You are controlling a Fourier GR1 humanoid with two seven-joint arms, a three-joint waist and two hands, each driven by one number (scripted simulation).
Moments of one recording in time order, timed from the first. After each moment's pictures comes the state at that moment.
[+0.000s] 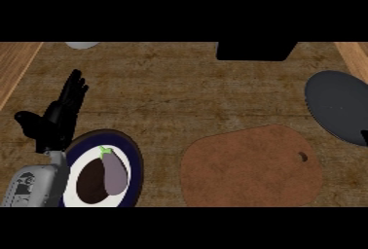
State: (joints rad) left arm -0.23 0.20 0.07 -1.46 0.03 0.08 0.06; right arm -0.21 -0.44 -0.53 -1.51 0.50 0.40 -0.32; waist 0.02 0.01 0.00
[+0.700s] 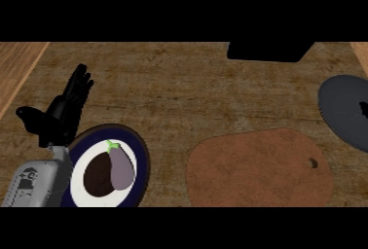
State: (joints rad) left arm -0.27 0.20 0.06 -1.46 0.04 0.05 0.07; right arm -0.55 -0.62 -0.55 -0.69 0.73 -0.04 -0.62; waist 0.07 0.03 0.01
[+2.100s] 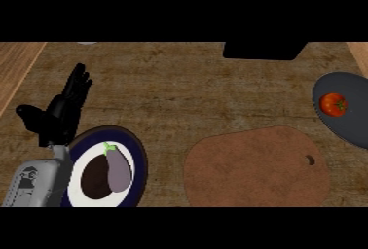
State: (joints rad) left arm -0.27 0.19 0.07 -1.46 0.03 0.06 0.08; right arm -0.68 -0.77 -0.72 -0.16 0.57 0.35 -0.84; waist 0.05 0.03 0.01
